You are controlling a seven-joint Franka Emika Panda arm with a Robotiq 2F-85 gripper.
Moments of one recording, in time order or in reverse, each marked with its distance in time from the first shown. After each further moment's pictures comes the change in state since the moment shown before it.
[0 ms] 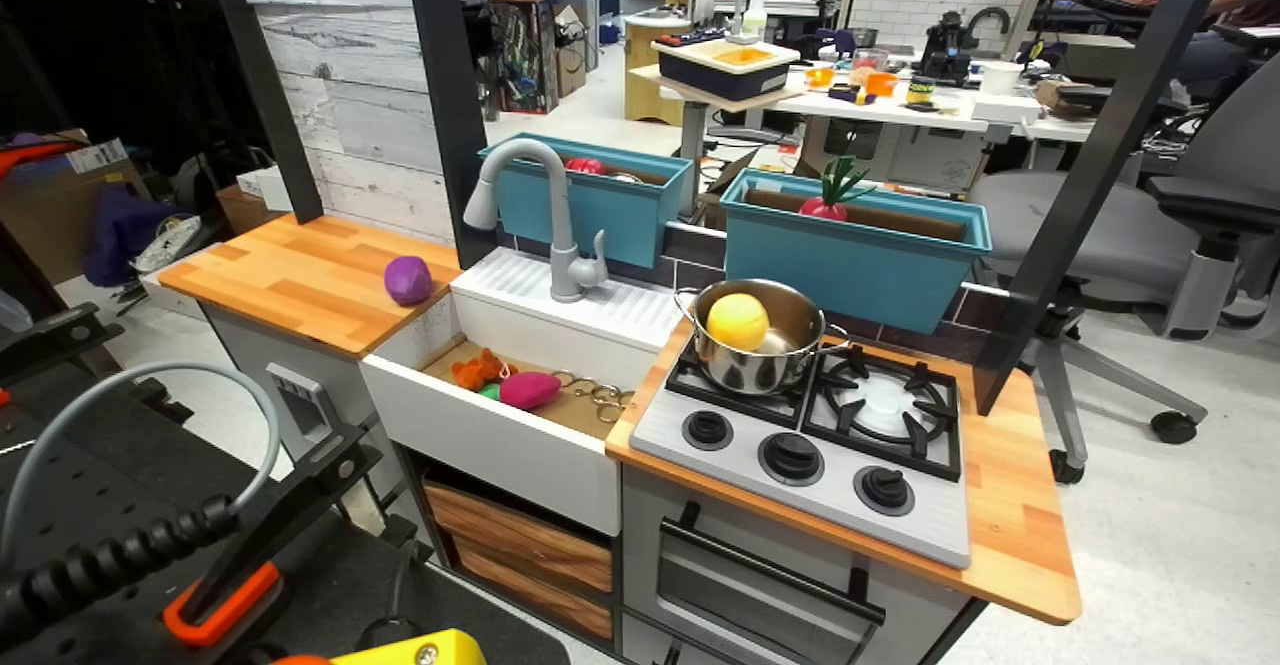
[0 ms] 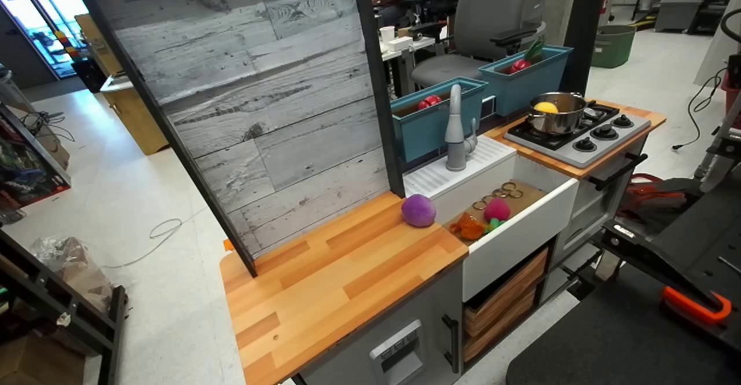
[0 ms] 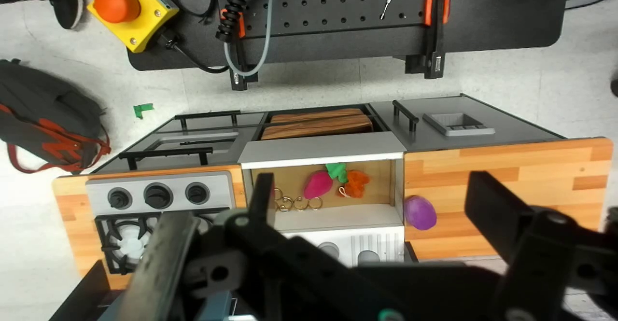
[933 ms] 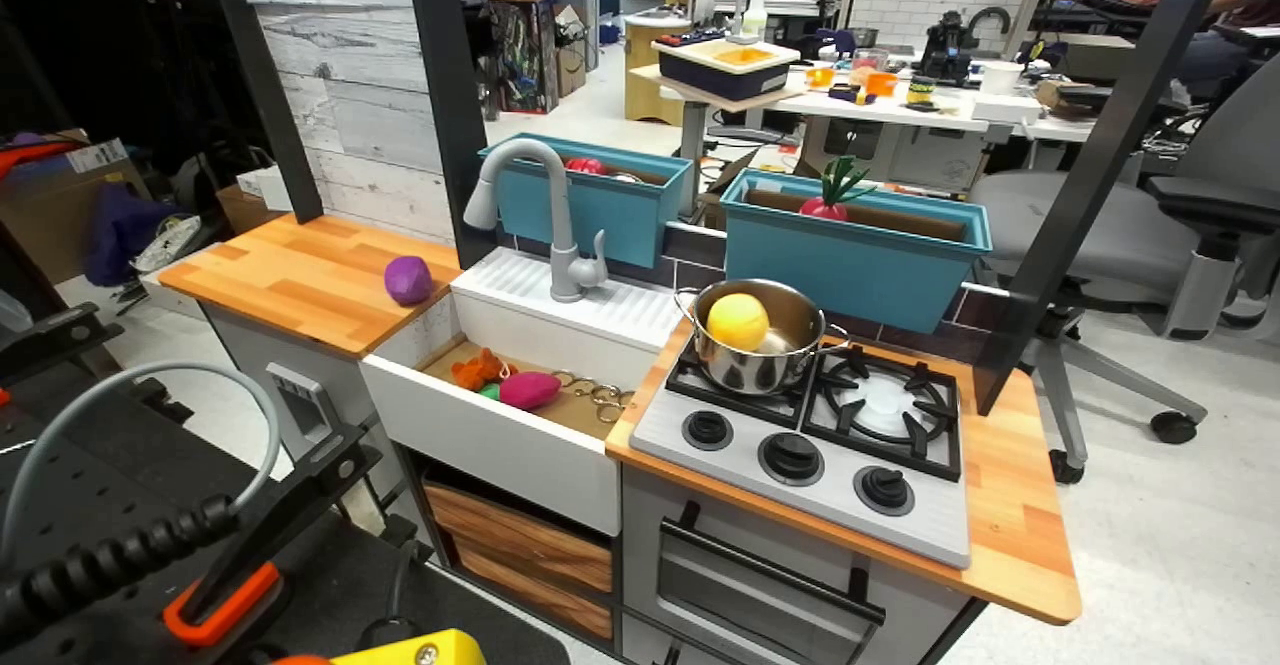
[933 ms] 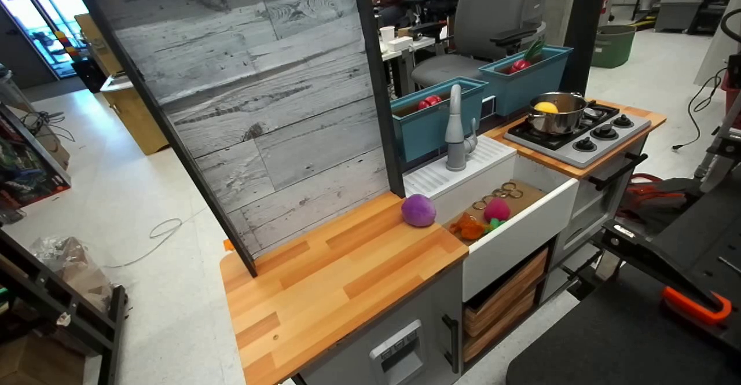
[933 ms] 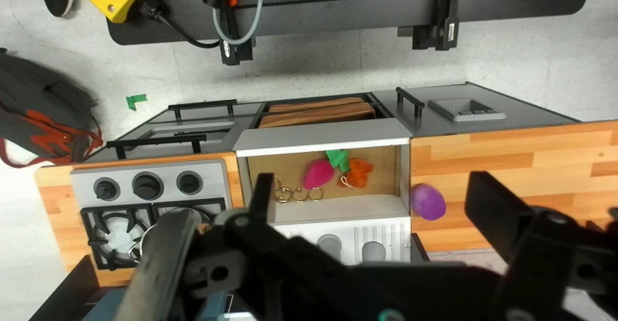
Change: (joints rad) arm -0.002 0.155 -0.002 0.023 0.000 0.139 0.005
